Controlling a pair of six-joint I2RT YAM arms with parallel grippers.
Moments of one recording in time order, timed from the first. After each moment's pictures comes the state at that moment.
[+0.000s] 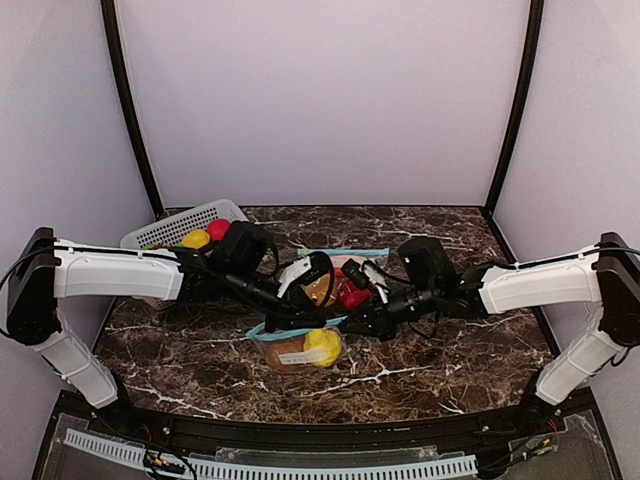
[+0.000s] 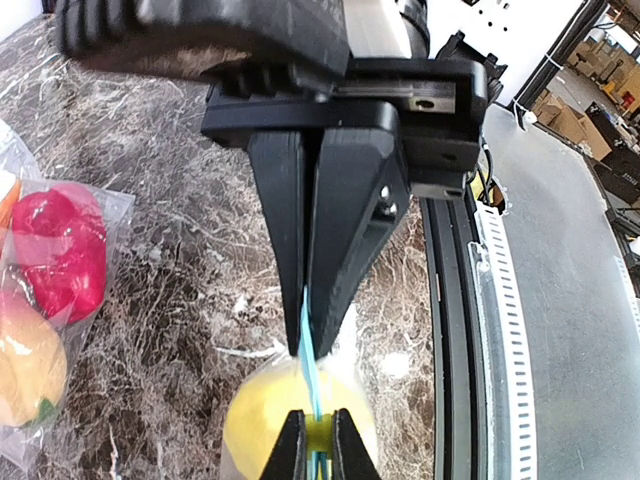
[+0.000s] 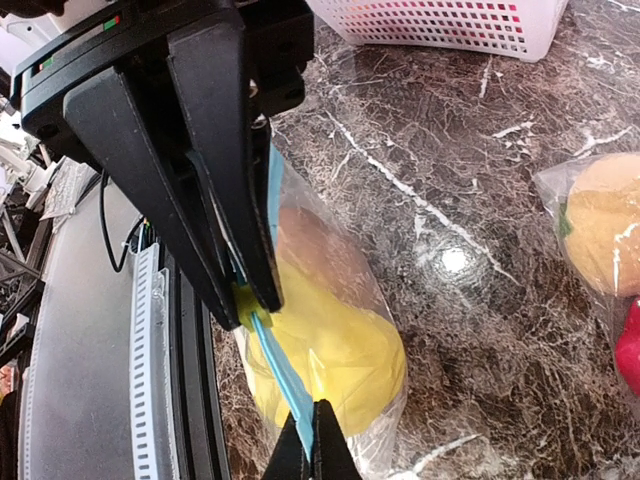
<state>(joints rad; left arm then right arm) -0.87 1.57 1.00 -0.13 0.64 0.14 0.86 1.51 0.80 0.08 -0.65 0.13</state>
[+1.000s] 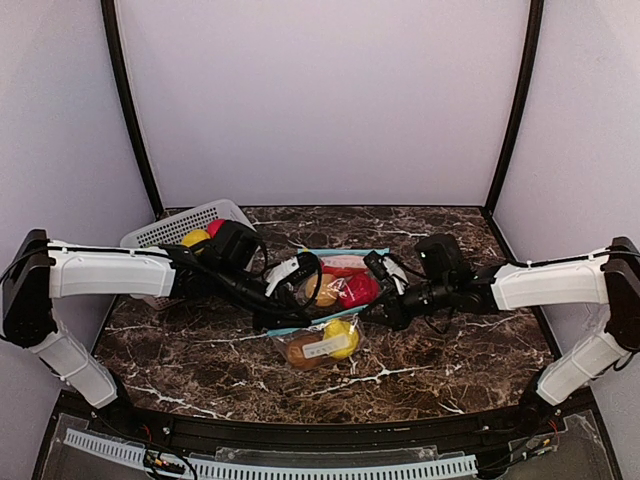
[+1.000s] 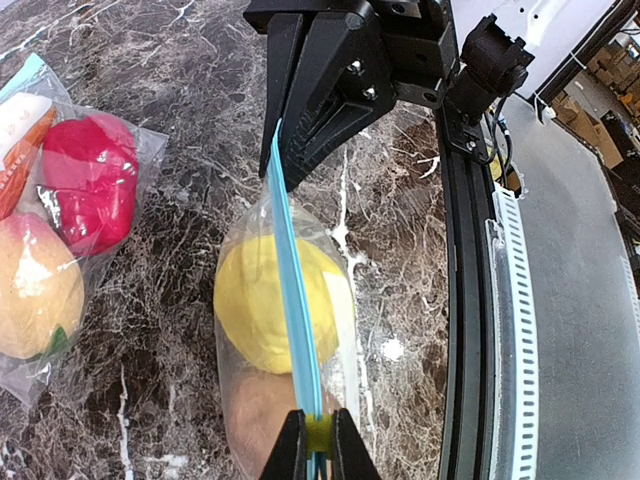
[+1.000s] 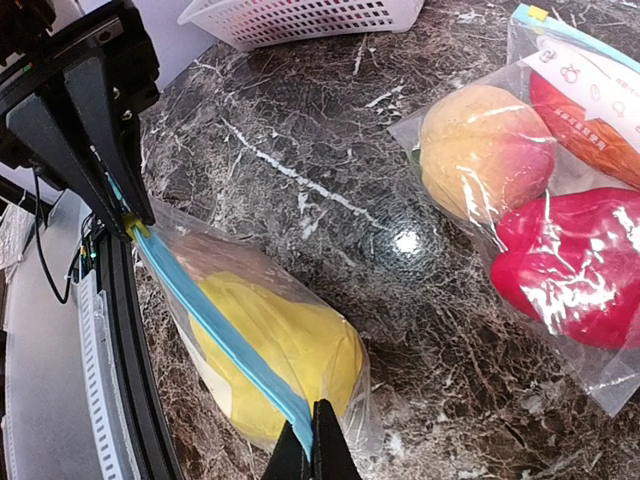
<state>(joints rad) -0.81 1.54 0.97 -0.23 0.63 0.15 0.75 1.45 0.74 0.02 -0.54 0.16</state>
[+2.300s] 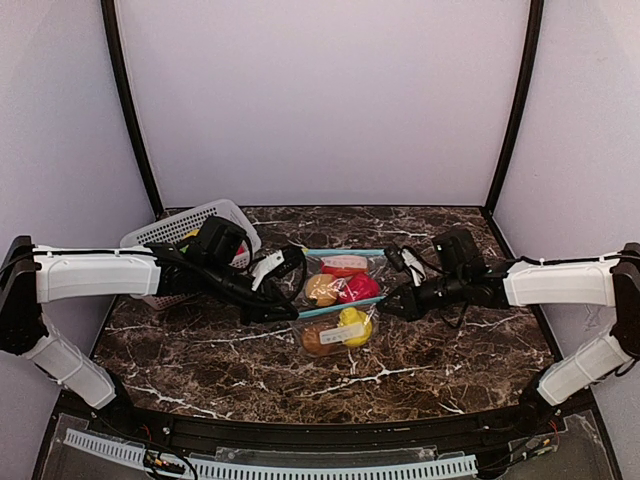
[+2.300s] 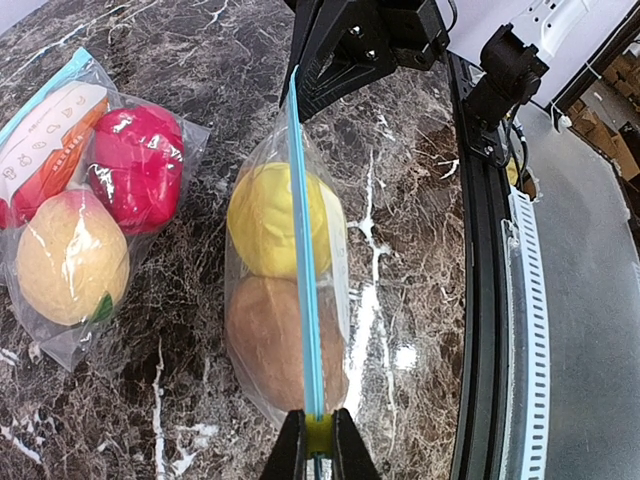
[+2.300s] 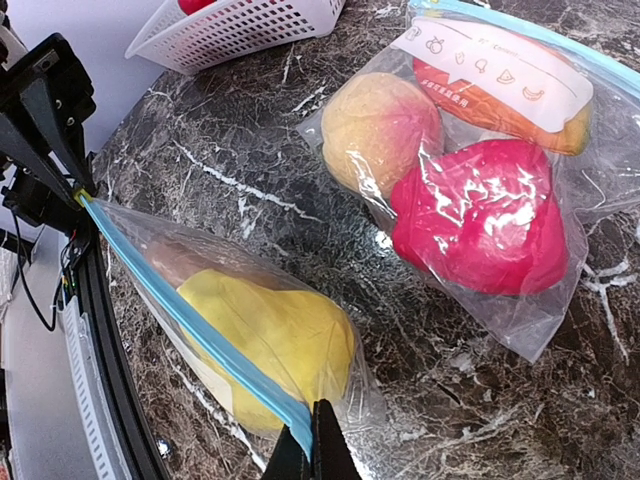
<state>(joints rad) -0.75 1.46 0.93 -0.26 0.62 0.17 0.64 1.40 0.72 -0.04 -0.52 0.18</state>
